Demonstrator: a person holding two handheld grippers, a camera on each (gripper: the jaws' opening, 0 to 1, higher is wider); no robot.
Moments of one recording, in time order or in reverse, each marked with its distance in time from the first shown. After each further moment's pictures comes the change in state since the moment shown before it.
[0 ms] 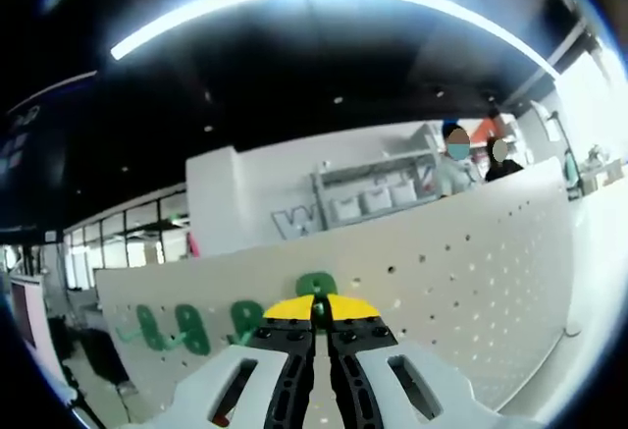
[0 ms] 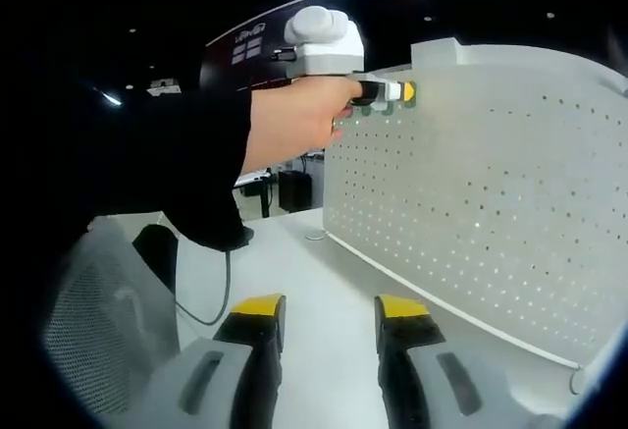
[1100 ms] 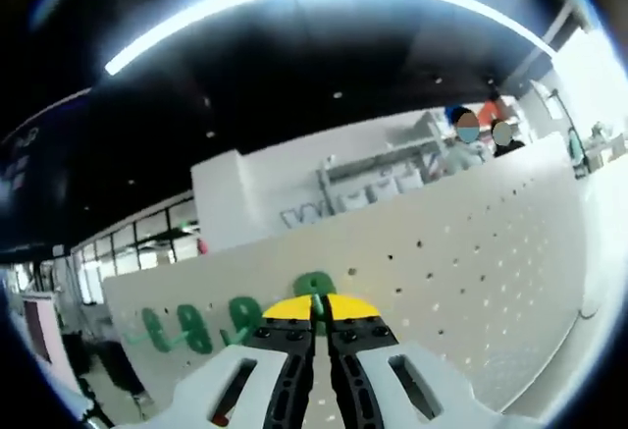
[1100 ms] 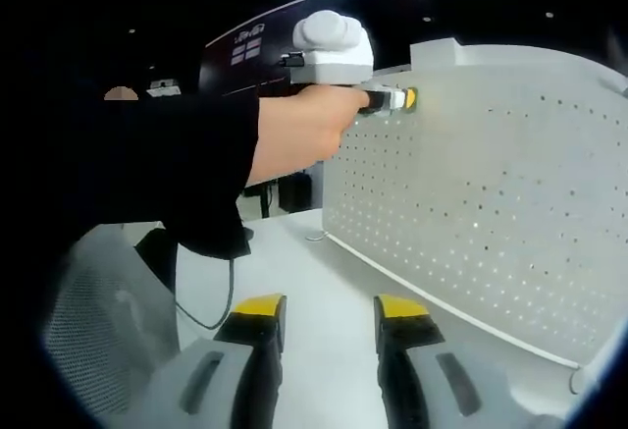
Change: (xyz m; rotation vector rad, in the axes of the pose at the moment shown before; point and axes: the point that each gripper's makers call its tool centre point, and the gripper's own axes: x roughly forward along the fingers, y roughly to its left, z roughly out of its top) left arm 0.005 -0.005 -0.006 0.113 0.036 0.044; right arm -0.001 -0.001 0.001 0.001 -0.004 0.001
